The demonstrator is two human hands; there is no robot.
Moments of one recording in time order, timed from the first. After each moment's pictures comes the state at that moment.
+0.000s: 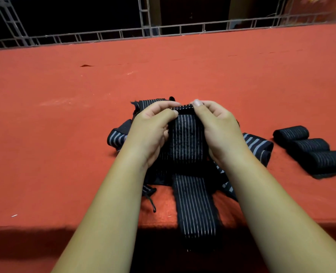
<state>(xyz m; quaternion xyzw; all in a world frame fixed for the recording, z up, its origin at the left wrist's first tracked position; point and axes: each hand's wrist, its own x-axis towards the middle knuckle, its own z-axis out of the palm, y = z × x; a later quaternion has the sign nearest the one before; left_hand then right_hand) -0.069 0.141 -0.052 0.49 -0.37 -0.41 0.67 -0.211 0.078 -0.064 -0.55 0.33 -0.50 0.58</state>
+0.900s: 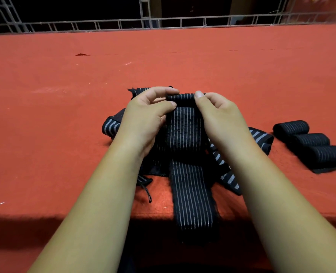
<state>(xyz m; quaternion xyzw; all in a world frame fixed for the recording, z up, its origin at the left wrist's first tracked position) -0.067 0.145 -0.057 0.50 -0.39 -0.35 0.68 -0.223 0.083 -0.060 -0.66 0.41 -0.44 0.45</state>
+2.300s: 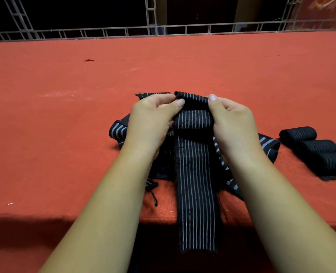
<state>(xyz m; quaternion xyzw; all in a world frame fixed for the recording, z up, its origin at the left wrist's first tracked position) -0.068 0.146 -0.054 0.57 -0.39 -0.27 0.67 -0.218 0.088 -0.062 -0.62 0.40 -0.51 0.45</state>
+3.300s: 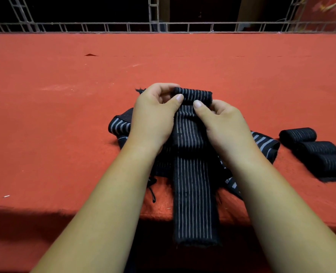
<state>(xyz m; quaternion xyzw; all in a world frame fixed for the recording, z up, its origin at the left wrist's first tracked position) -0.073 0.144 -0.054 0.58 -0.41 -0.19 0.67 -0.216 0.092 -0.063 -0.66 0.40 -0.44 0.46</state>
